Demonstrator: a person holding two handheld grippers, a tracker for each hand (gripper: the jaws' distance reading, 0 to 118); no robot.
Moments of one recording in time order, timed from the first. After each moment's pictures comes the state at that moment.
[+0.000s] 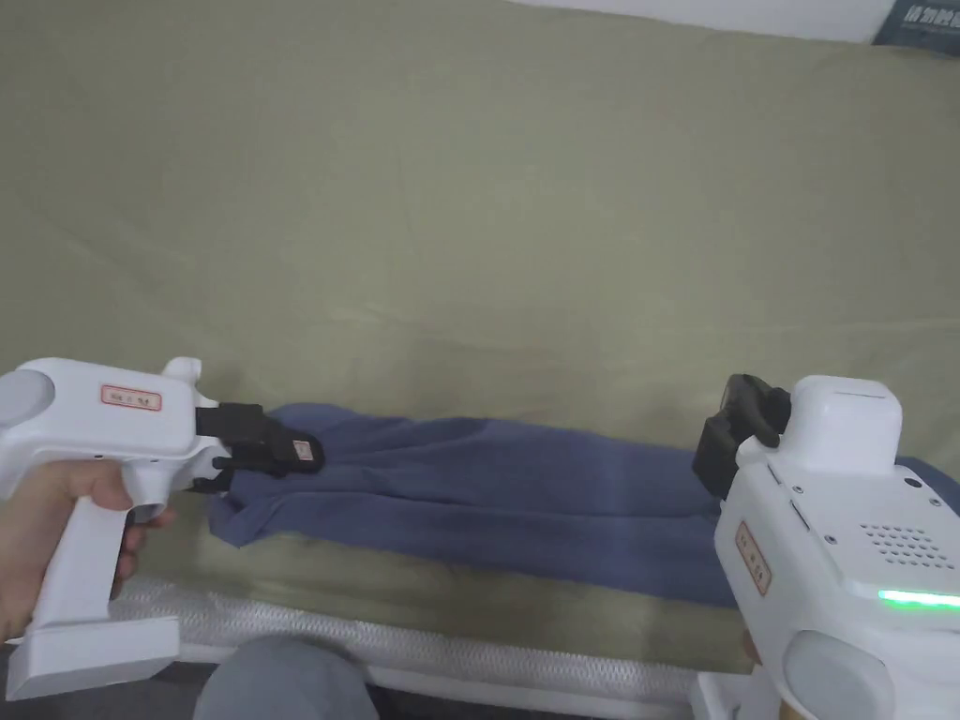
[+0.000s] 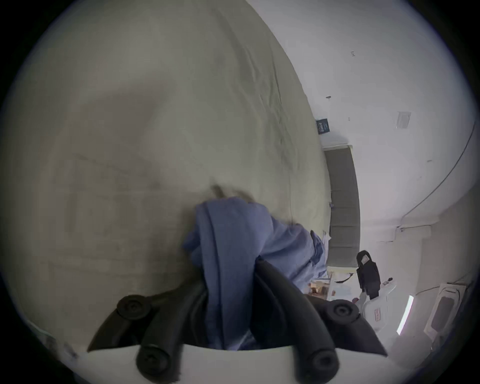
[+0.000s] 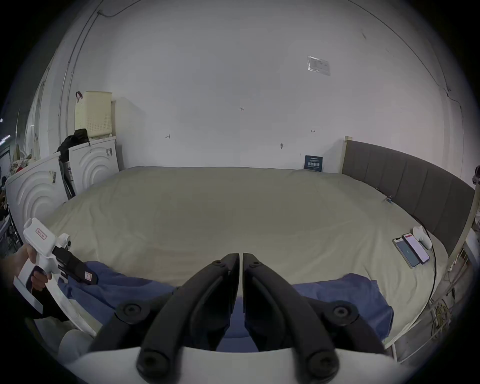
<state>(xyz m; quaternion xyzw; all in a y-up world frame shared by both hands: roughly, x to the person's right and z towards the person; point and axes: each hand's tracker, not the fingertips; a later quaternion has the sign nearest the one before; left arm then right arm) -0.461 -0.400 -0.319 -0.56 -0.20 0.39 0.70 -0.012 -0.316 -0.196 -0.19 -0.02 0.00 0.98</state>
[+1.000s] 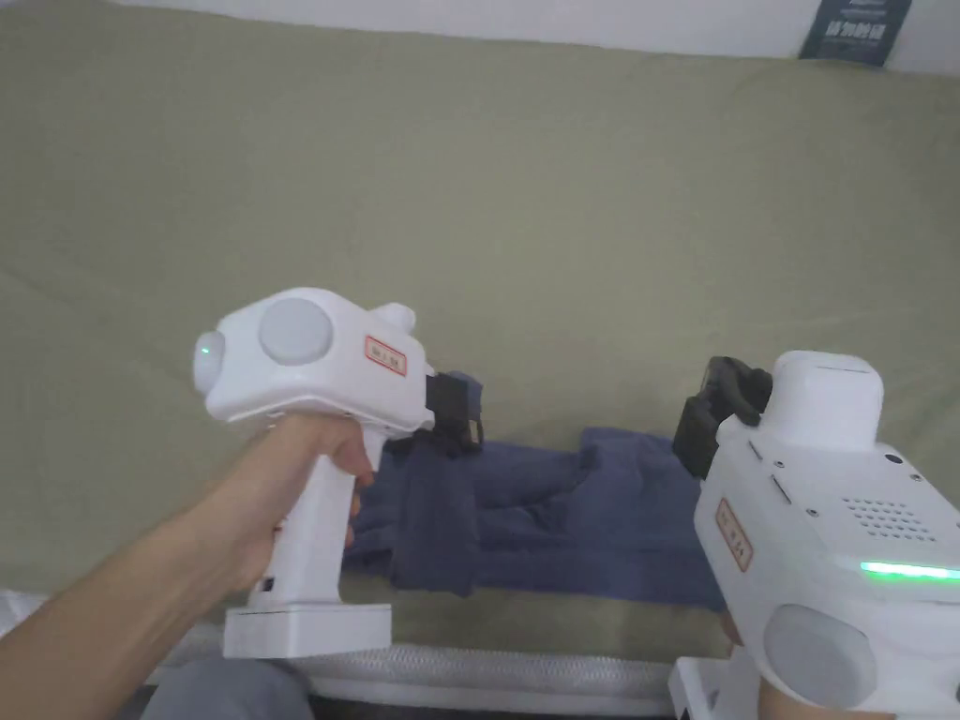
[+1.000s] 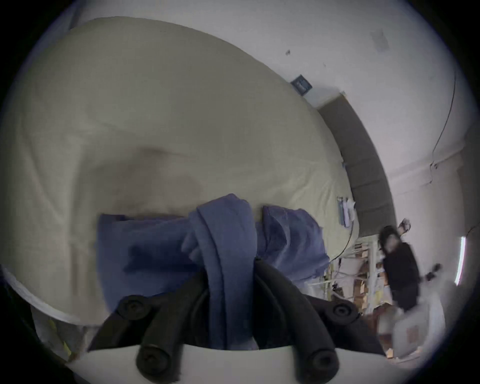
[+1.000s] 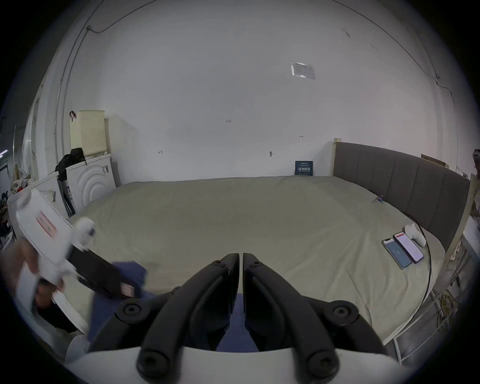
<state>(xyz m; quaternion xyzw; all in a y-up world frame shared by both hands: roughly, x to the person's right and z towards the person) -0.202 -0.326 -0.316 -0.57 -0.23 0.18 0.77 0.034 -0.291 -0.179 -0.17 -0.03 -0.03 0.98</state>
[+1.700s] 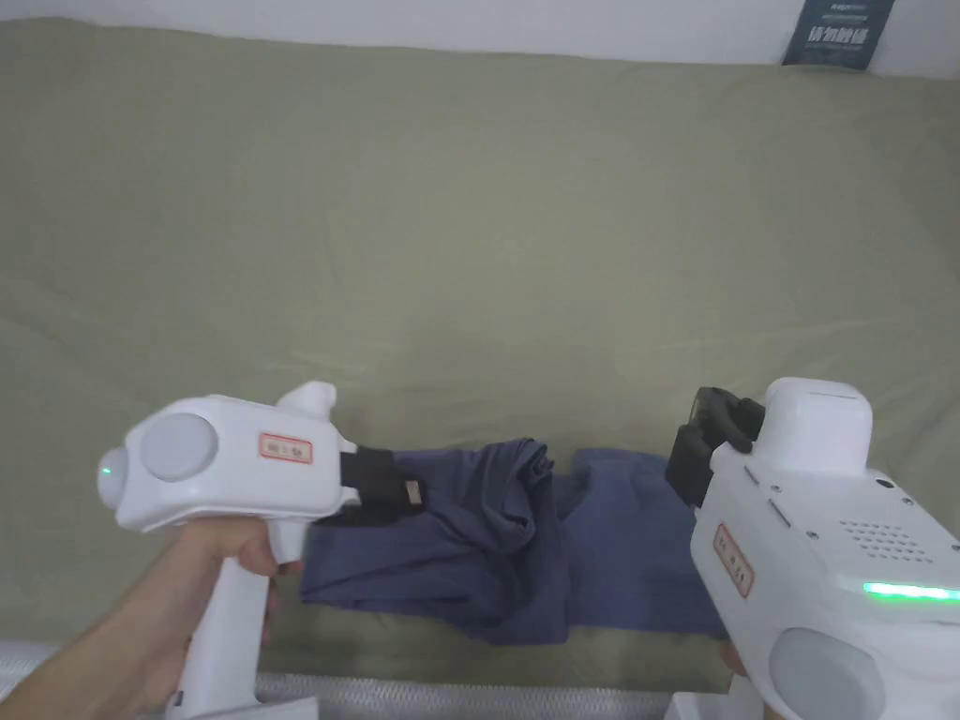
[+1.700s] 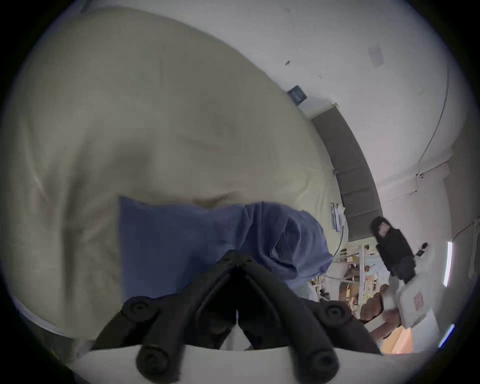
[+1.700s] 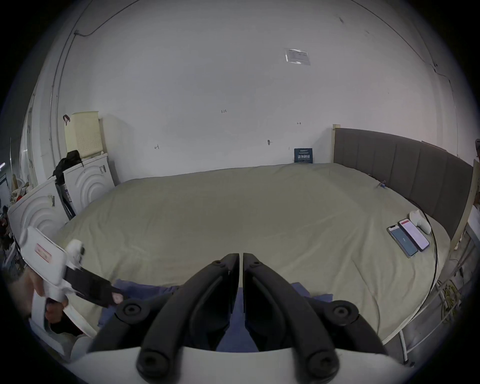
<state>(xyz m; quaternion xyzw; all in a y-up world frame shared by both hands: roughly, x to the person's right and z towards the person) -0.259 -0.366 -0.302 -0.56 -0.27 0.26 0.74 0.038 -0.302 -0.190 -0.20 -0.03 -0.05 0.98</state>
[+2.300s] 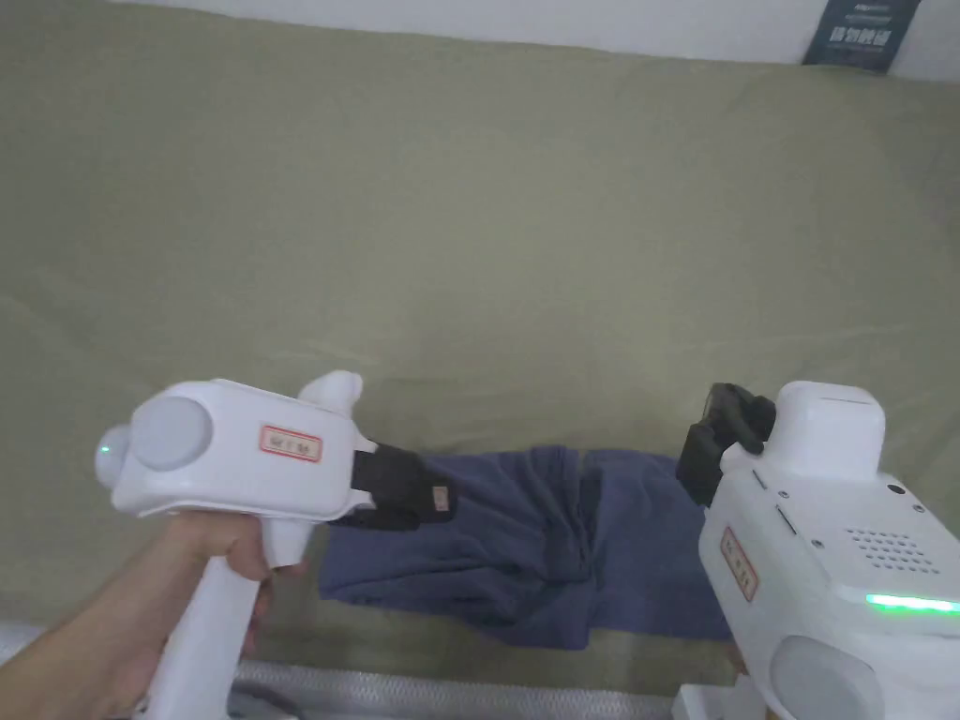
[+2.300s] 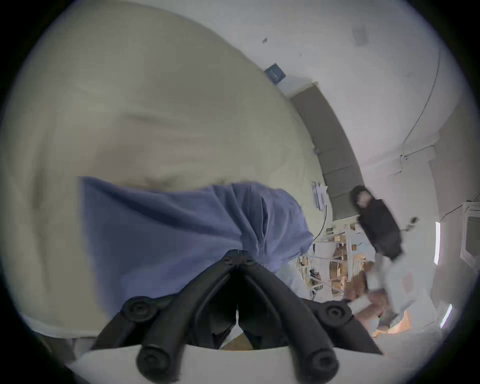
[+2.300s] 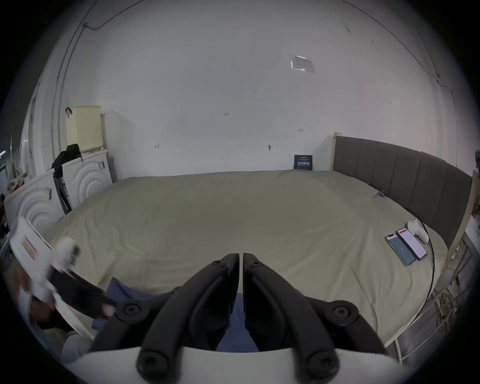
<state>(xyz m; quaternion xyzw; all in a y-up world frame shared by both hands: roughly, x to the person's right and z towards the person) -0.295 -0.334 -0.288 -0.54 -0.32 0.24 0.74 0.031 -0.307 -0.198 -0.19 -0.03 -0.03 0.98</state>
